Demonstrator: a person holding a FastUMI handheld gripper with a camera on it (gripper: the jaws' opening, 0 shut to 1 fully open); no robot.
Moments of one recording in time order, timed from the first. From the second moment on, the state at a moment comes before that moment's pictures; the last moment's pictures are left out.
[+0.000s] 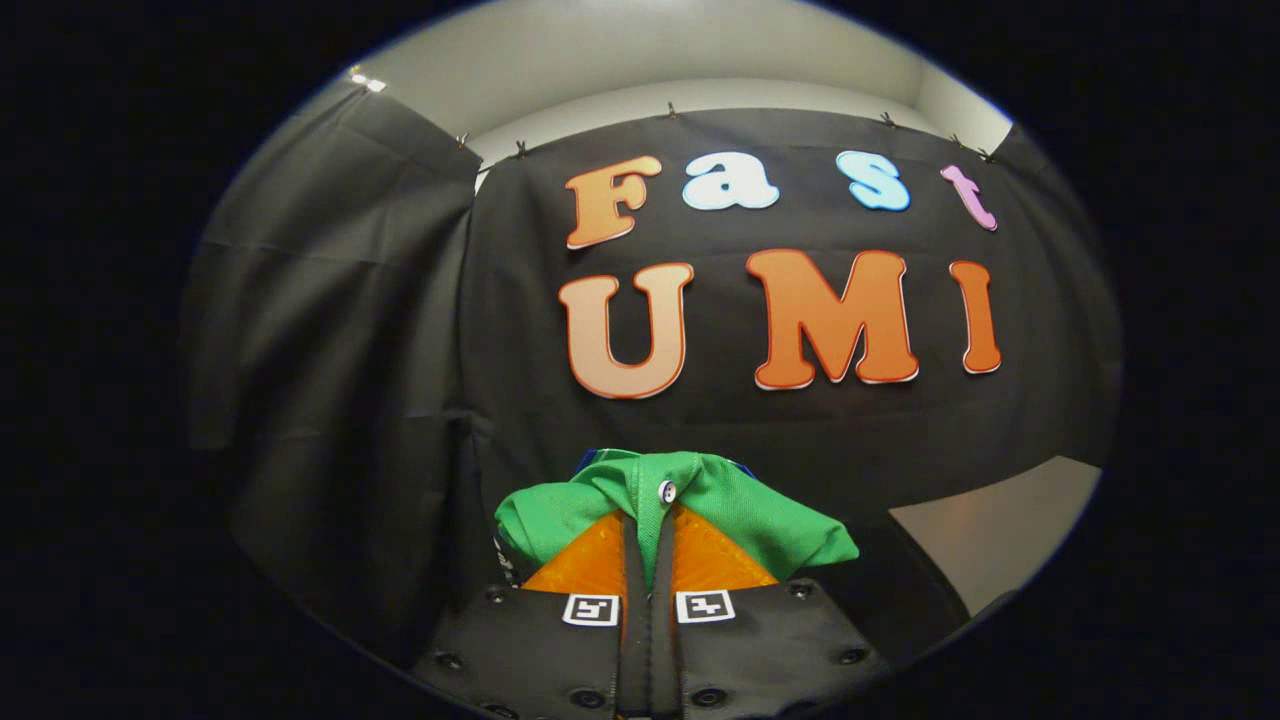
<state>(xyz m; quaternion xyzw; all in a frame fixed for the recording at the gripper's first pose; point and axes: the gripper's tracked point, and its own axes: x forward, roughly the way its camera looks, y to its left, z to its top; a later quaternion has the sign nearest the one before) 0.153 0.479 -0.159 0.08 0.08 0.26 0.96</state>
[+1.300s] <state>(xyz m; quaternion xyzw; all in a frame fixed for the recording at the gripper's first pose) 0.153 0.542 -0.538 0.06 0.50 0.17 0.85</state>
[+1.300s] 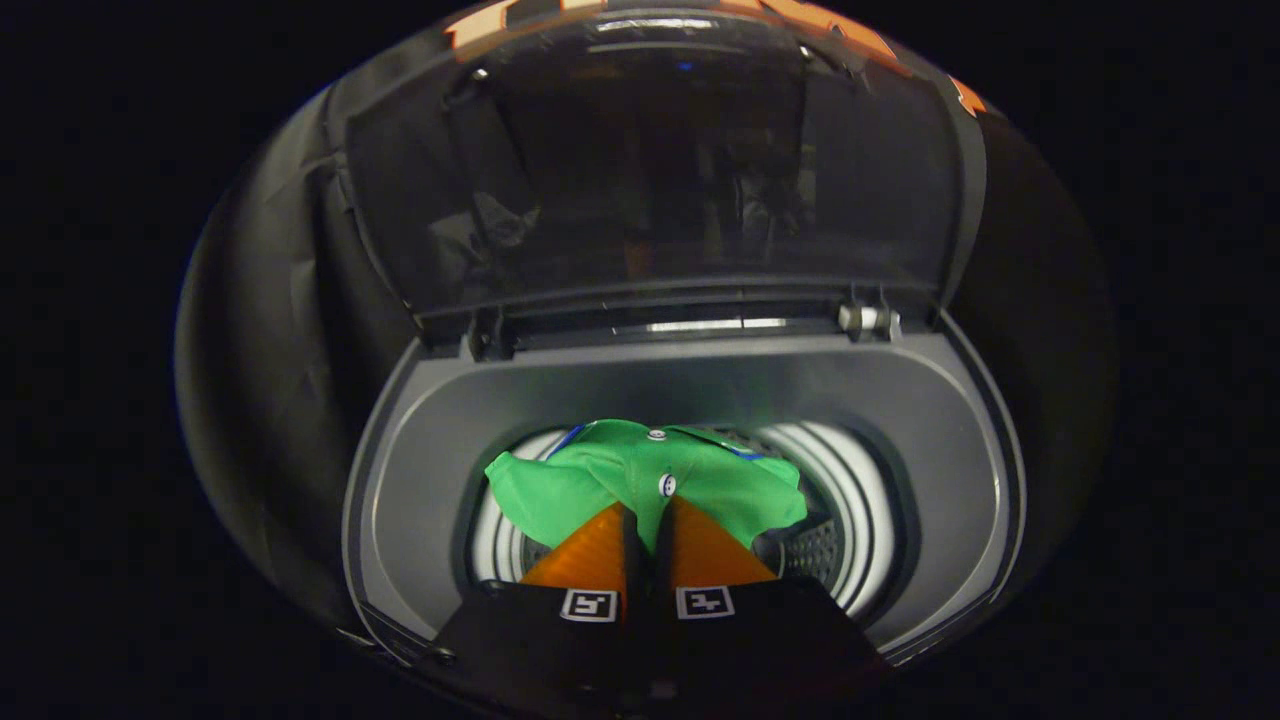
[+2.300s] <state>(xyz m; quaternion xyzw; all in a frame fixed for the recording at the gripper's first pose) 0.128 0.521 -0.568 0.03 0.58 0.15 0.80</state>
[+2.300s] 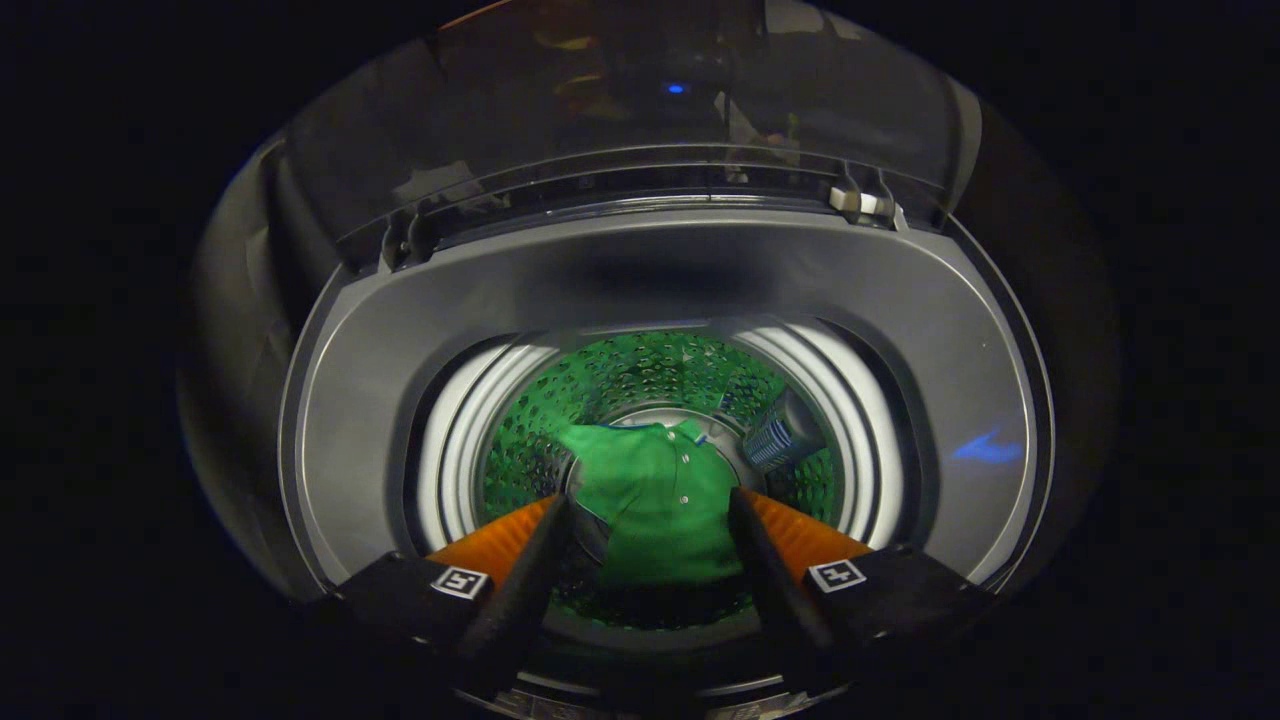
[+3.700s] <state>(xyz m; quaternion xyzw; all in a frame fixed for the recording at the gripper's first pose) 0.217 0.501 -0.193 0.06 0.18 0.22 0.96</state>
